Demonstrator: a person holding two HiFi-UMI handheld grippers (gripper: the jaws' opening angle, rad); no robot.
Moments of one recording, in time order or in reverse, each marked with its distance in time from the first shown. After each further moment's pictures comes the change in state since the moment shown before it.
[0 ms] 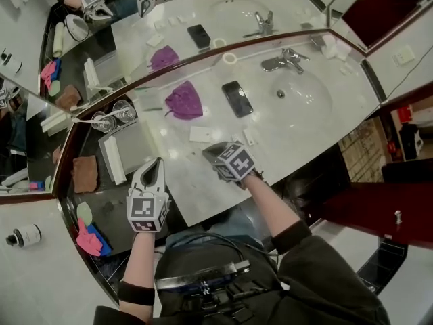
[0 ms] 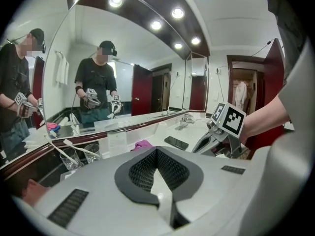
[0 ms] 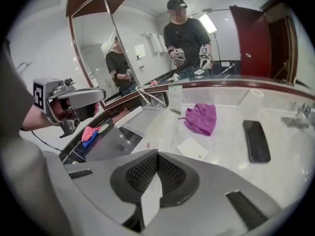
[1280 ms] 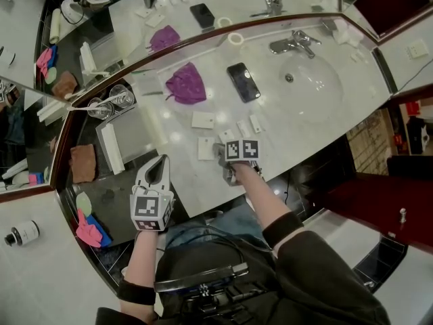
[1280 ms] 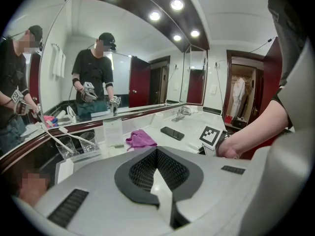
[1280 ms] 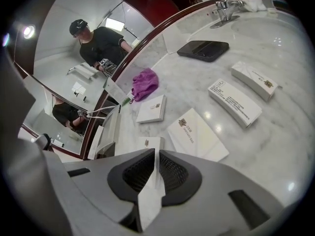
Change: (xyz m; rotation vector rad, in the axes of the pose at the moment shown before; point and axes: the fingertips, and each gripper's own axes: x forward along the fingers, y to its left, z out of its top) left arm 0.006 -0.015 -0.033 0.003 0.081 -0.023; right arm 0.060 -0.053 -0.109 0.824 -0.043 -0.074
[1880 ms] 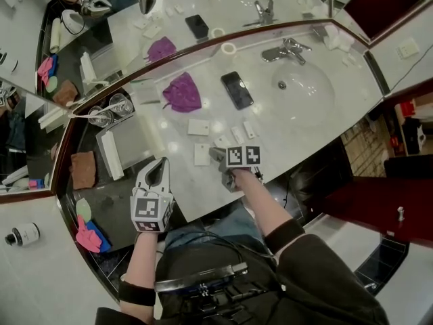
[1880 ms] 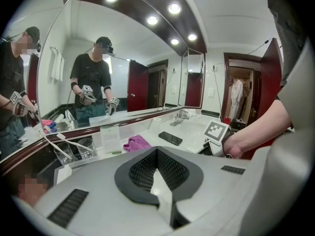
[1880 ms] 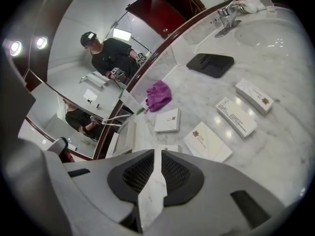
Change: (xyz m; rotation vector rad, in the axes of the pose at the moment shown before) left arm -0.002 -0.010 0.014 0.009 -0.041 -0.019; right arm -0.034 0.035 0.018 -0.030 -0.084 0.124
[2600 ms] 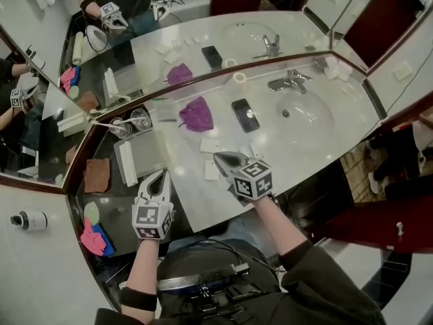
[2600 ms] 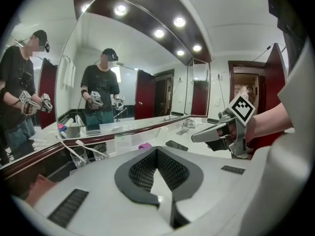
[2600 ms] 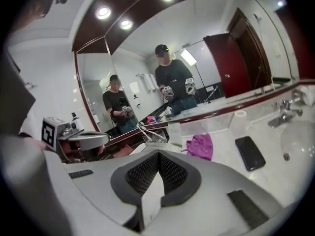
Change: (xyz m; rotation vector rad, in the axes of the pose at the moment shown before) left arm -0.055 0.025 0.020 -0.049 -0.086 0.071; right arm -0.084 0.153 0.053 -0.655 -0.250 0.104
